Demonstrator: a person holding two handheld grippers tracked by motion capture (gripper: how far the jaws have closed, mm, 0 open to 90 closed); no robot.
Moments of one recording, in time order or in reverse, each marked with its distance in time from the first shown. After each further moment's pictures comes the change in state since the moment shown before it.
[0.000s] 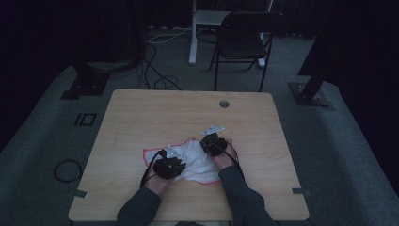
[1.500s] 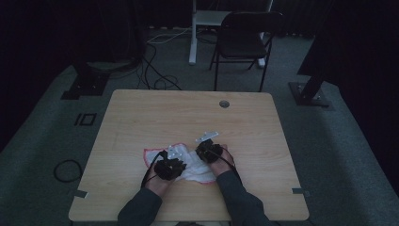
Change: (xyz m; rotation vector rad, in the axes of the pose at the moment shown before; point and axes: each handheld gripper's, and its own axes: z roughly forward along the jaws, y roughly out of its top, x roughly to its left) left arm -0.004 -0.002 0.003 0.014 -0.004 0.009; right arm 0.020 -0.011 0.010 0.071 0.077 -0.031
